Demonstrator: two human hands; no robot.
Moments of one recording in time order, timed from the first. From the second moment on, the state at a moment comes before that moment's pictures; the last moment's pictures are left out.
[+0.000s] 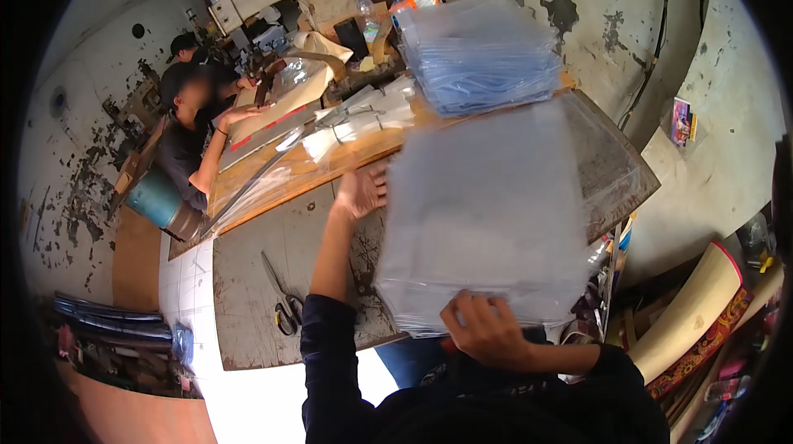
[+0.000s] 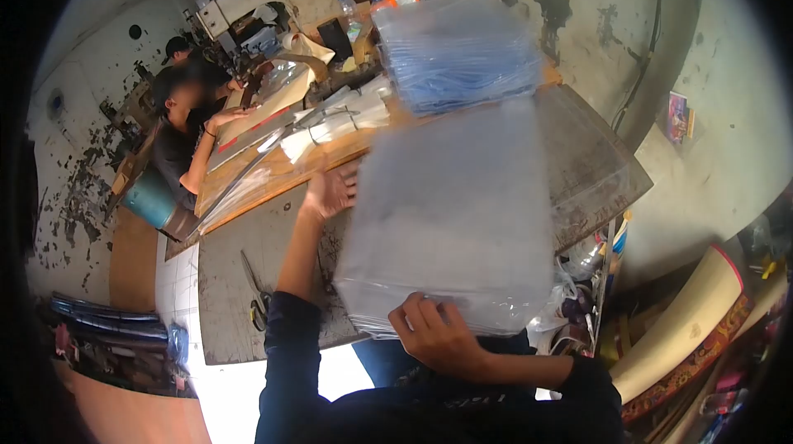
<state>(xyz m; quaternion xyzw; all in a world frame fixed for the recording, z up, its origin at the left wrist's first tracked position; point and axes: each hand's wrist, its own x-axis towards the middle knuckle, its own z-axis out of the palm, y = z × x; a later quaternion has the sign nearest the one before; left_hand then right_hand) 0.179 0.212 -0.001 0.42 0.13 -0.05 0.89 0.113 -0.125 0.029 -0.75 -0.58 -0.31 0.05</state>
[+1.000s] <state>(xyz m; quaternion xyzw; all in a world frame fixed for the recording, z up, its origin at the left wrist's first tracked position) -0.015 -0.054 -0.026 0.38 0.35 0.10 0.85 0.394 -0.018 0.036 -0.71 -0.49 0.48 0.15</state>
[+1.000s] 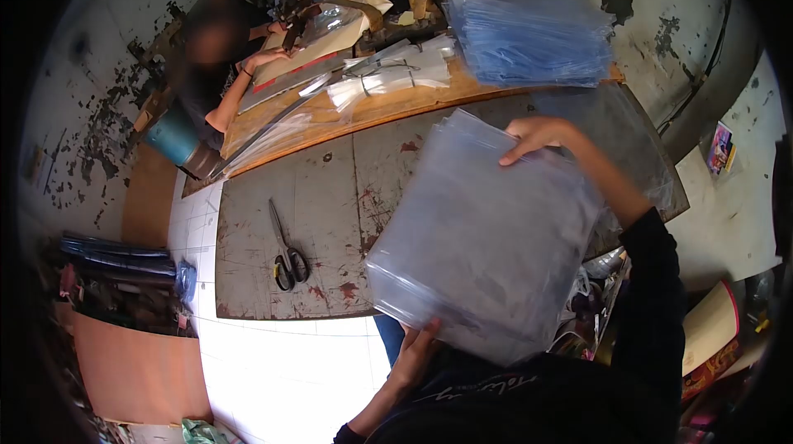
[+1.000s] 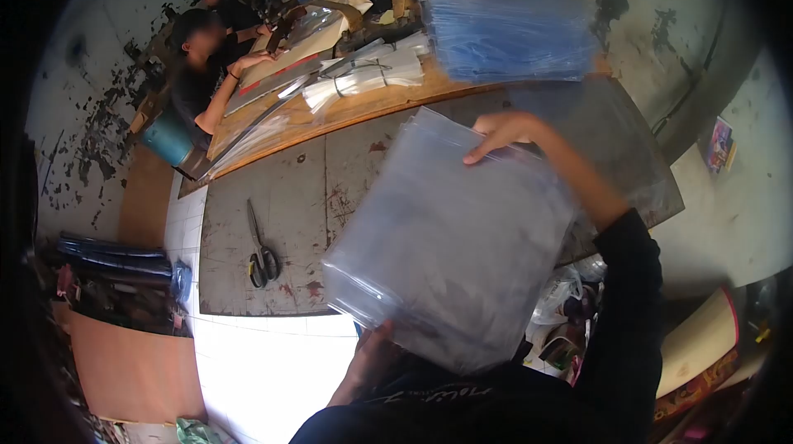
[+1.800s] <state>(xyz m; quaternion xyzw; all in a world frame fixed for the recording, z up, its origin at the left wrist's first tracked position) 0.038 0.125 0.074 0.55 0.21 0.56 0.58 0.298 -0.080 0.045 -0.57 -0.32 0.15 0.74</state>
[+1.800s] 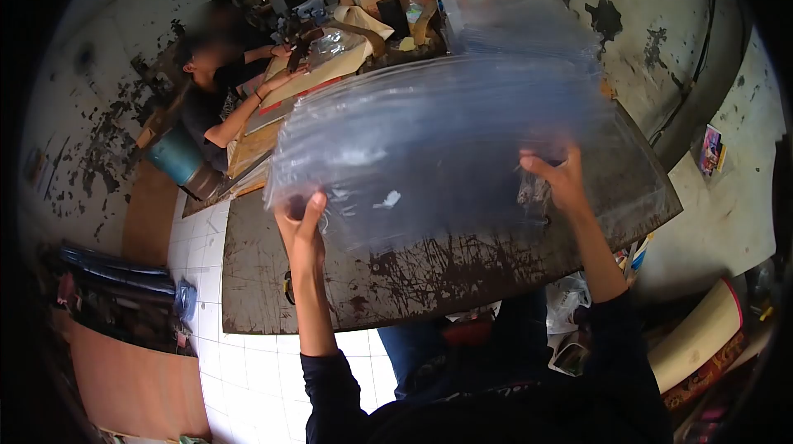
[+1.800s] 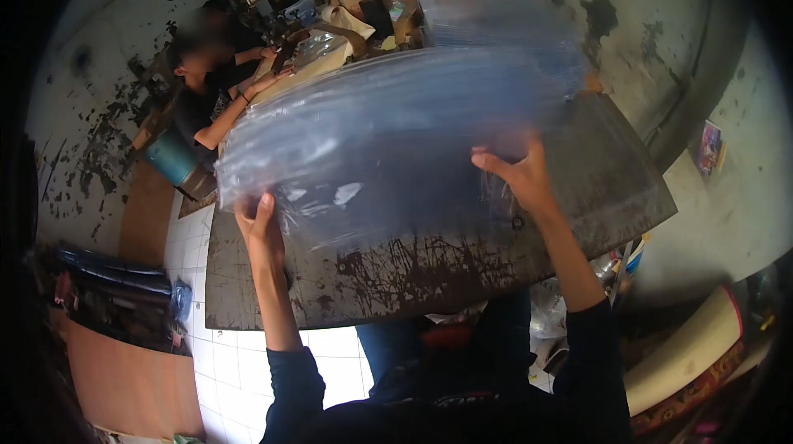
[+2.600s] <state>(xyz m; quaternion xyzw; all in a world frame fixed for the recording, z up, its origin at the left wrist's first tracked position) 0.077 0.177 0.016 0.71 0.35 0.06 0.61 0.337 -0.108 0.015 -0.76 -0.25 0.36 0.48</state>
